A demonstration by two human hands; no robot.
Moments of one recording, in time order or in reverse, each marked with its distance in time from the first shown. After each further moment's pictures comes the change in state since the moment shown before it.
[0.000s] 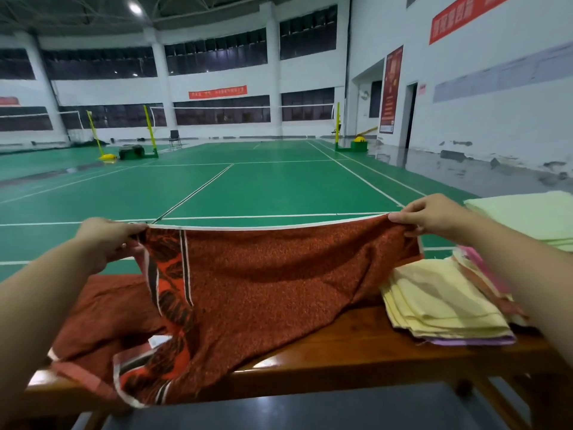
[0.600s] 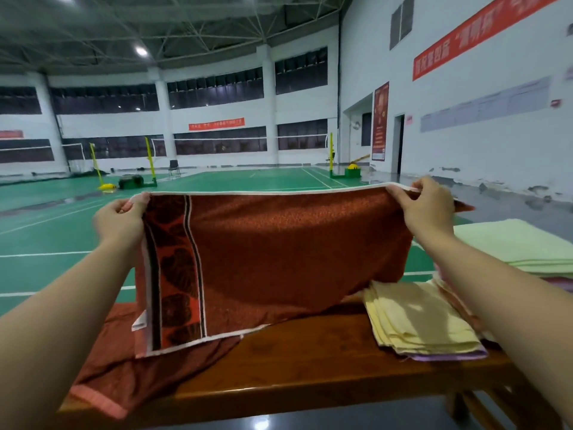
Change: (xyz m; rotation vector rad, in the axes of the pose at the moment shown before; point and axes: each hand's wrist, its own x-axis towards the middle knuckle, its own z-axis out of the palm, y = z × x) left_hand -0.031 0.067 0.018 -0.374 0.199 0.403; right_hand -0.031 -0.060 -0.012 -0.229 0.826 -0.322
